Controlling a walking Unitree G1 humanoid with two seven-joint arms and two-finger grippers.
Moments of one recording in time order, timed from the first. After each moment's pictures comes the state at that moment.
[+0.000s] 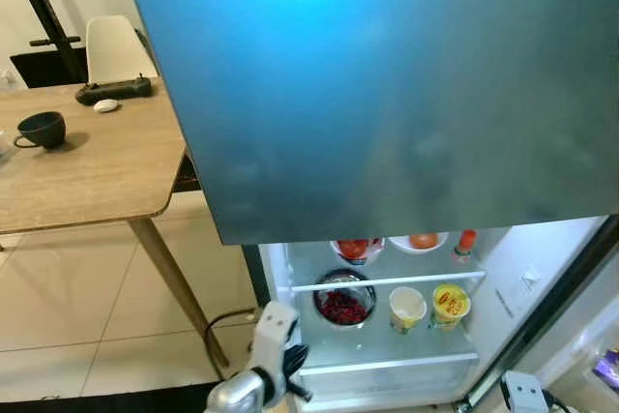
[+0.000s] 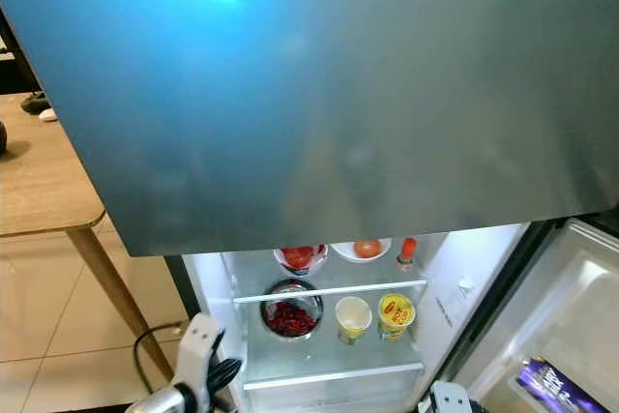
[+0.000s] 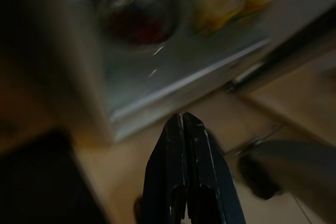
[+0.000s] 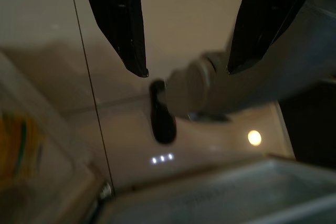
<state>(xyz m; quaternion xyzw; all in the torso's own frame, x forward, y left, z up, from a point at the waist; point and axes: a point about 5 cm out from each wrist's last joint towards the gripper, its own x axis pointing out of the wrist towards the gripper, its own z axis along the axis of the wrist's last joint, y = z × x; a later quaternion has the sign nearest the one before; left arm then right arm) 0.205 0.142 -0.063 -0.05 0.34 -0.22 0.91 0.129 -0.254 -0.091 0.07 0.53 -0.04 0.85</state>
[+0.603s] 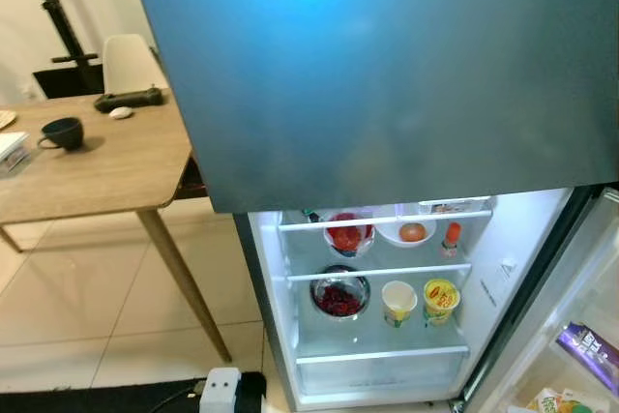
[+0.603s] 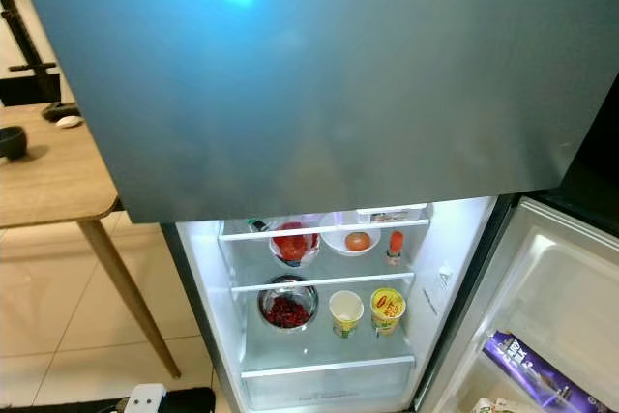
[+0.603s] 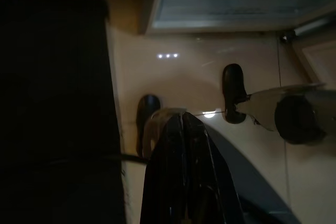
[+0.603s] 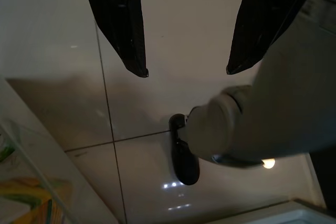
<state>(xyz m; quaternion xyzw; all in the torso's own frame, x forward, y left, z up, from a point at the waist) 0.134 0.181 -0.101 -0.12 0.48 -0.06 0.87 0.110 -0.250 -0.098 0.04 0.56 -0.05 0.82</state>
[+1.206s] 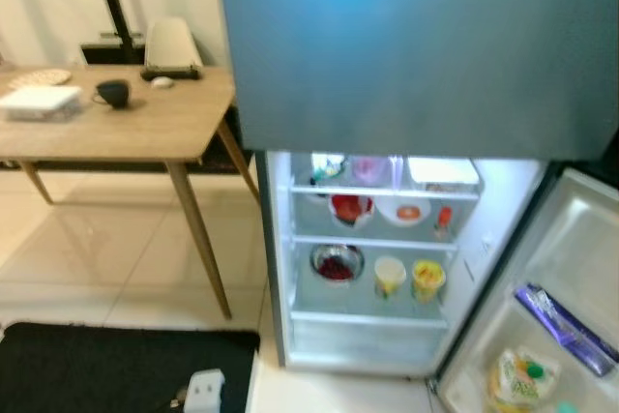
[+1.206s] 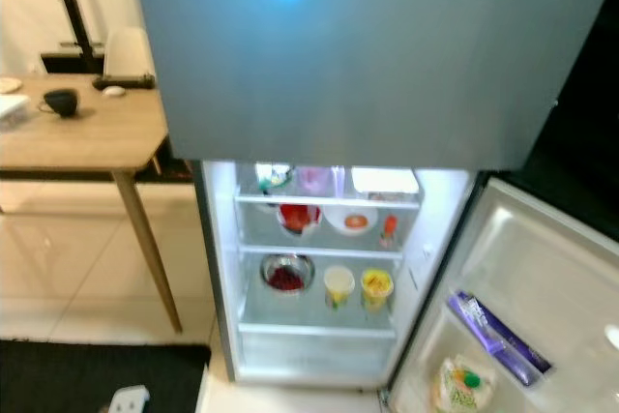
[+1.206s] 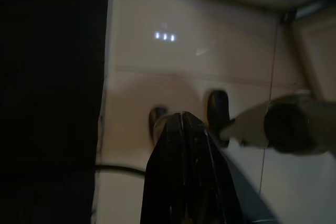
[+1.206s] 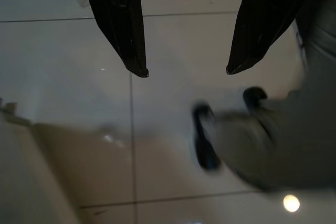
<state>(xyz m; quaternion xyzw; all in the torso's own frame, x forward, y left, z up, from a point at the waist) 0.142 0.190 -0.097 -0.13 0.47 -0.03 0.87 0.101 -0.245 -0.102 0.03 0.58 -0.03 0.81</state>
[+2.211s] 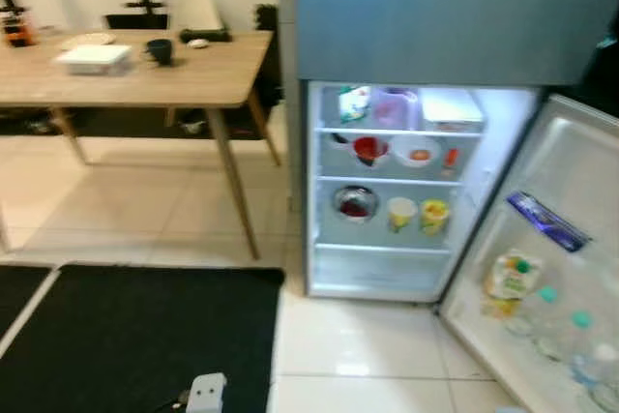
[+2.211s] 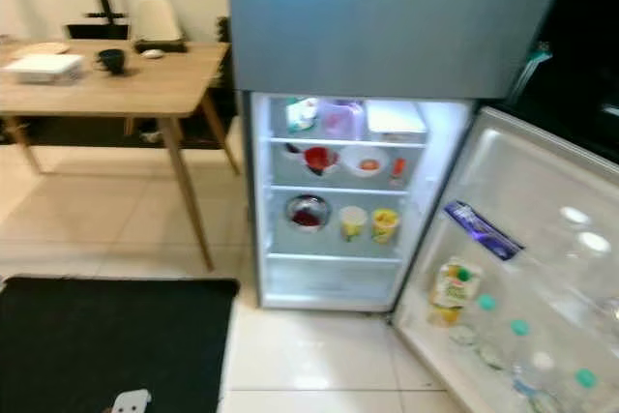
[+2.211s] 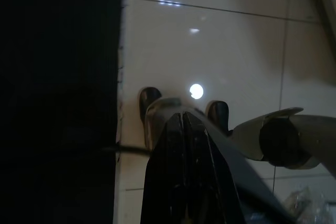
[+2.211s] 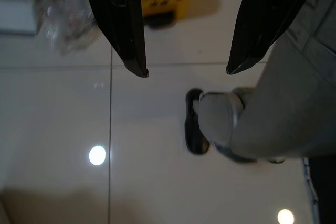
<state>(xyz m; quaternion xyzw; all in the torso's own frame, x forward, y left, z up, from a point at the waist) 0.143 0.189 -0.096 -0.12 0.47 -0.04 0.87 0.108 -0.243 -0.101 0.02 0.58 -0.01 0.81</state>
